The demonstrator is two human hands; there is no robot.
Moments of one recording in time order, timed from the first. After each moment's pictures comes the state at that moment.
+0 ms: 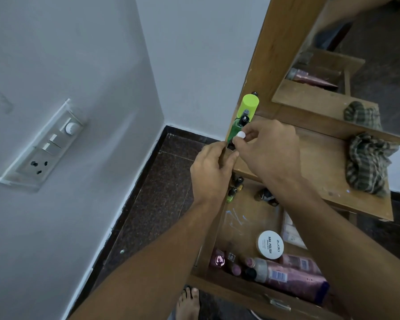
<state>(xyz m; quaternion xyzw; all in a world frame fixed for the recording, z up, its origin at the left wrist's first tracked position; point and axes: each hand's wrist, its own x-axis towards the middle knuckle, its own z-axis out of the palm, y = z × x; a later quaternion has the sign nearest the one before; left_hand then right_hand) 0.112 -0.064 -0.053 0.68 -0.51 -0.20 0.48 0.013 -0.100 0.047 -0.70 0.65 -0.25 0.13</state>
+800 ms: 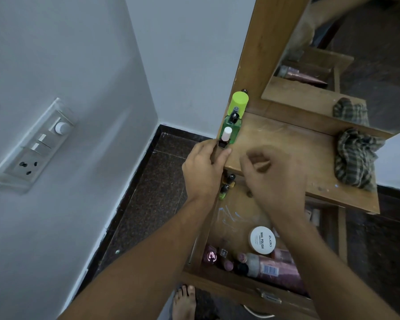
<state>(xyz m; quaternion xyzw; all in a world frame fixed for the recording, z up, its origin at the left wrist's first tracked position) 0.110 -0.065 -0.051 0.70 -0.51 -0.17 0.46 -0.017 -0.045 0.027 -0.66 0.65 -0.35 0.16</state>
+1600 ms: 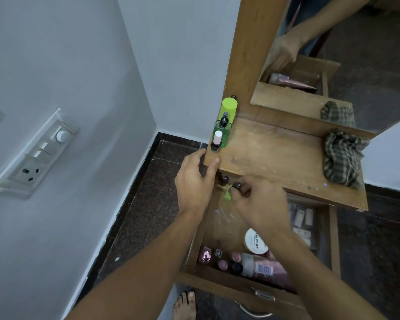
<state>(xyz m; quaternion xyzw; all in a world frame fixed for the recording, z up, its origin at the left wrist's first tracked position) 0.111 -0.040 -0.055 0.70 -0.49 -0.22 0.48 -0.037 -0.021 -0.006 -0.70 0.67 -0.18 0.17</state>
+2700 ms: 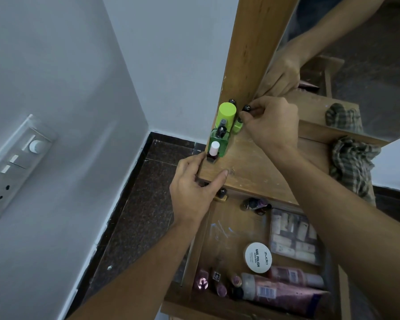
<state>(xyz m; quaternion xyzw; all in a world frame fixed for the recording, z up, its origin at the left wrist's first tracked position) 0.111 -0.066 -0.076 0.65 -0.51 -0.20 0.52 -0.031 -0.187 0.037 -0.65 0.67 -0.31 0.15</state>
